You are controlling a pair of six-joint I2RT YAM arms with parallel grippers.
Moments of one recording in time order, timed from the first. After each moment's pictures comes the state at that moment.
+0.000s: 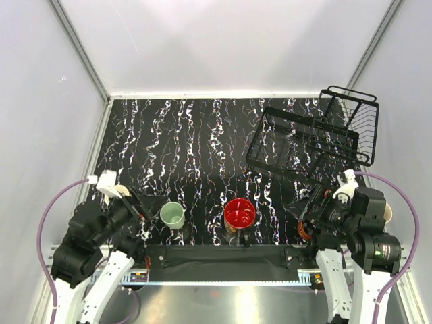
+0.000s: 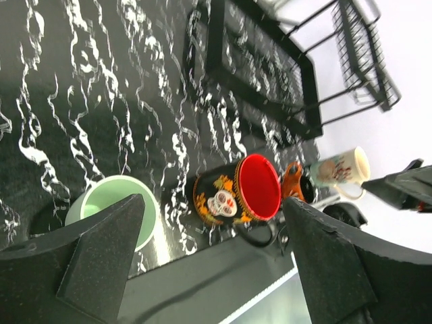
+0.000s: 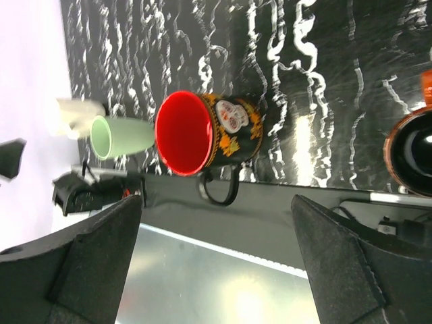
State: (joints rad) left arm -0.37 0.17 0.79 -0.90 0.21 -0.73; right arm -0.10 0.42 1.02 -1.35 -0.52 0.47
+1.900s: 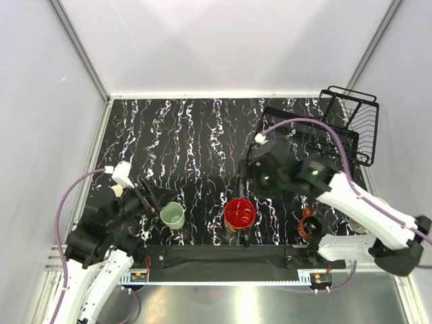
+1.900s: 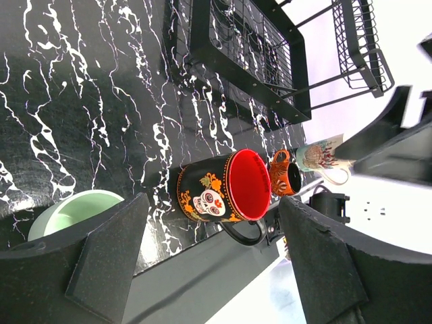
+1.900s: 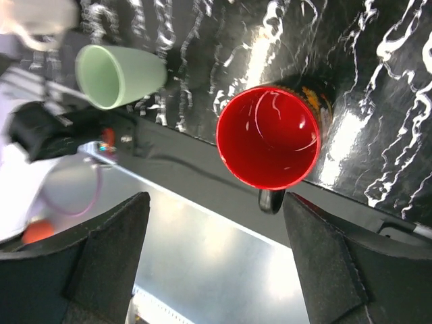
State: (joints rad) left arm -0.37 0.28 0.68 -0.72 0.32 -0.78; right arm 0.91 1.16 1.35 -1.07 -0.04 0.82
